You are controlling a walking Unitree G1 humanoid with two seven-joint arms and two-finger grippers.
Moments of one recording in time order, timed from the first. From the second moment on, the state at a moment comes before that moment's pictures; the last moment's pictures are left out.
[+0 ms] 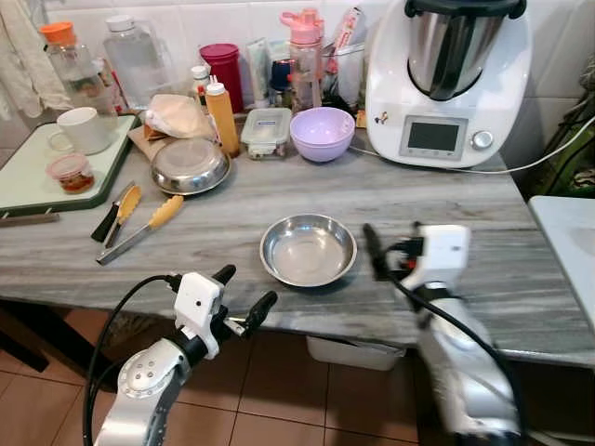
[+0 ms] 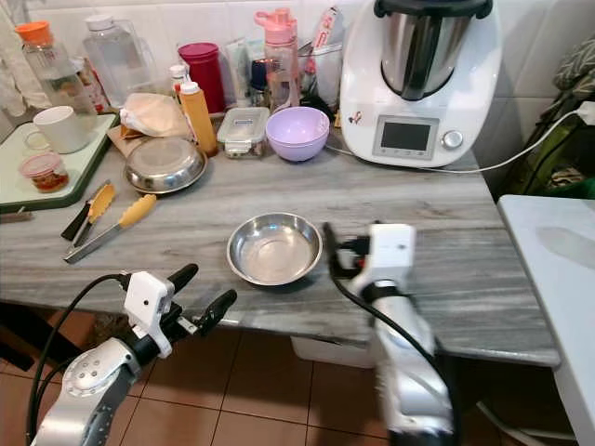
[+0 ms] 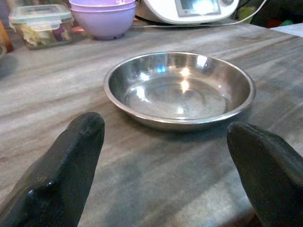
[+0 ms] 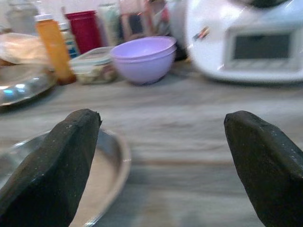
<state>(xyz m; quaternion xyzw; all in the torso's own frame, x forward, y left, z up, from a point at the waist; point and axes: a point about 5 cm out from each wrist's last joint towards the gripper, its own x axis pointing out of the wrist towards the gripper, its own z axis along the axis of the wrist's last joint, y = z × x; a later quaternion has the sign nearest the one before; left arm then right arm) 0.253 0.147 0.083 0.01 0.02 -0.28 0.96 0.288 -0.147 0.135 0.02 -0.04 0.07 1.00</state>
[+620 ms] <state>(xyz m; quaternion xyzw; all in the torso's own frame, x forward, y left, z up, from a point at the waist) 0.272 0.155 0.078 0.02 0.02 -0.13 0.99 0.255 -0.166 0.137 -0.01 -0.03 0.03 1.00</state>
